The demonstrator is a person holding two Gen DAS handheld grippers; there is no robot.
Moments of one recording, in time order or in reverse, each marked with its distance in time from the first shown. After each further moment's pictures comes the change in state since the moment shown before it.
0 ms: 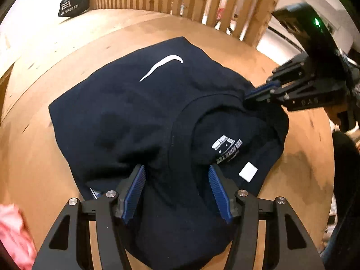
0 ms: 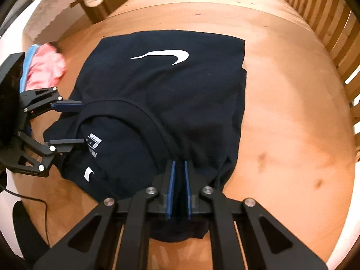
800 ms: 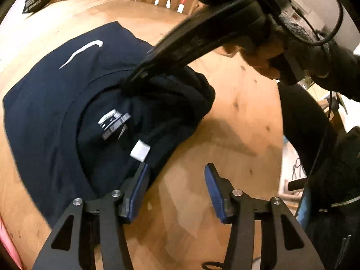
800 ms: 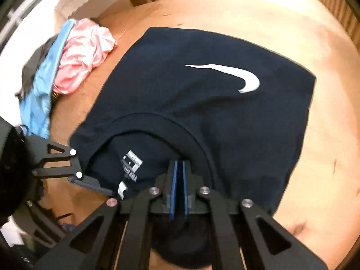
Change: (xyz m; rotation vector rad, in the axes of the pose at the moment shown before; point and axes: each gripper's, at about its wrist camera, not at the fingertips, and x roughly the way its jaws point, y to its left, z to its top) left arm -0.074 -0.072 -0.116 0.109 0.117 -0.221; right arm -0.013 0.074 -0.031 -0.107 -0.003 0.182
